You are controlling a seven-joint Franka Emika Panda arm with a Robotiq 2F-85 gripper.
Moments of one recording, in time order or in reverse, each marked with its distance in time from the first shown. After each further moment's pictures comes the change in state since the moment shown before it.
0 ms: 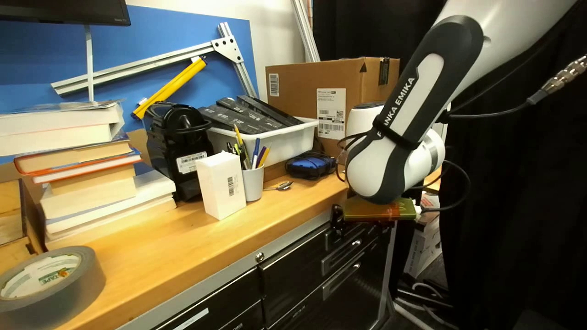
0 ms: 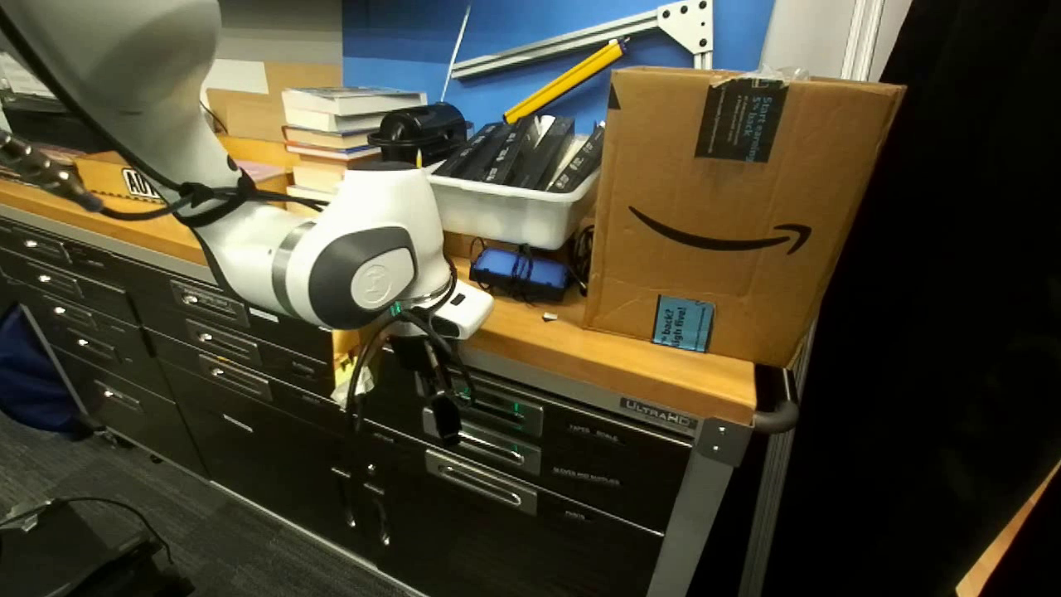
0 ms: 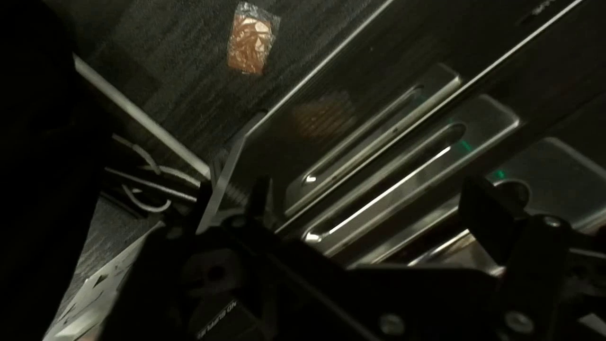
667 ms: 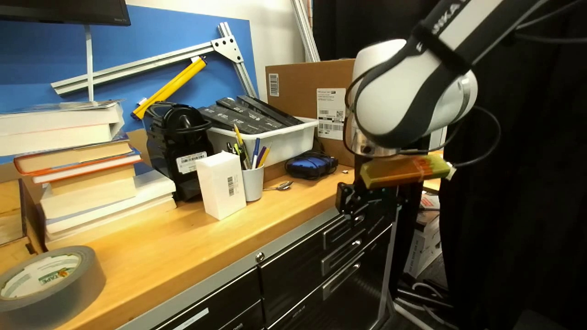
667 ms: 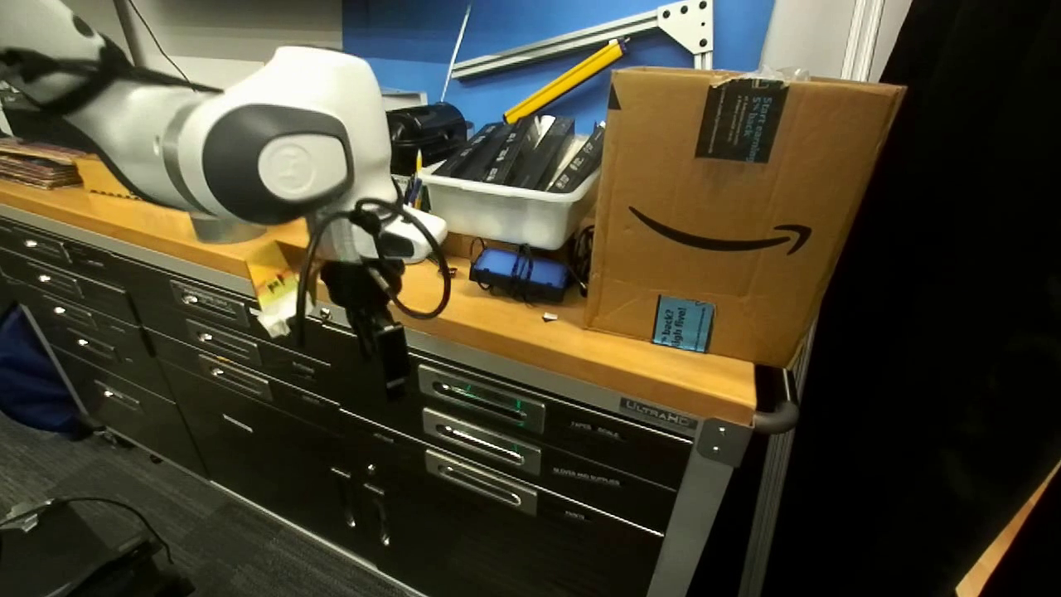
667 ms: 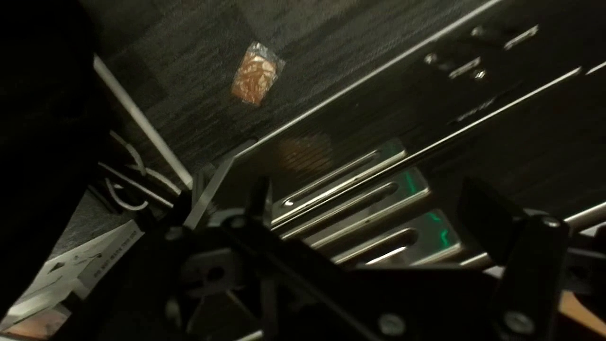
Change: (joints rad) arm 0.032 -0.362 0.042 -0.099 0.064 -0.357 -0.235
